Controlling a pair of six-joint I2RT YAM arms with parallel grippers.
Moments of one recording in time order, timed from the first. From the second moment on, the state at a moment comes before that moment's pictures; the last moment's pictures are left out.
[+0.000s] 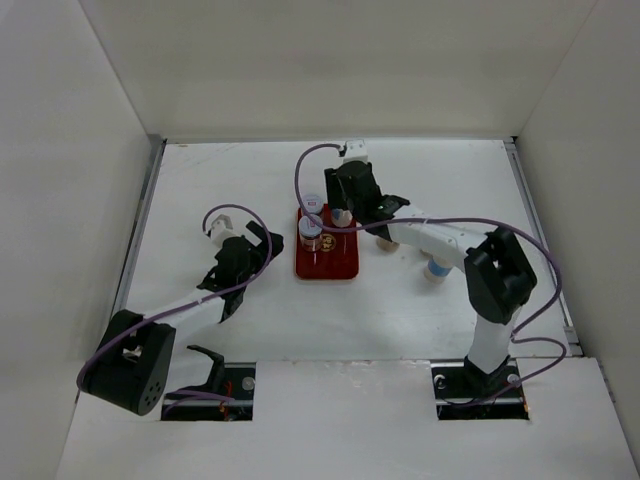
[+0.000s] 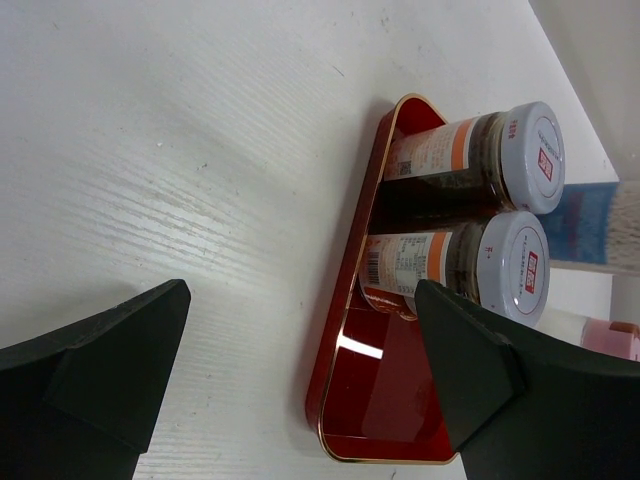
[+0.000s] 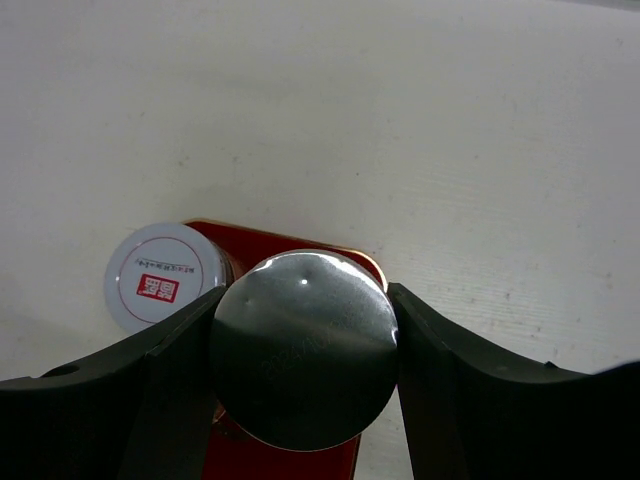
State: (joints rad) left arm -0.37 1.22 0.34 0.42 -0.22 -0.96; right arm 0.70 1.82 1.39 -0.03 0.45 0.25
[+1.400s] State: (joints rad) left arm -0.41 1.21 0.32 0.42 -0.25 -0.96; right arm 0.49 0.98 0.64 -0.29 0.72 0.54
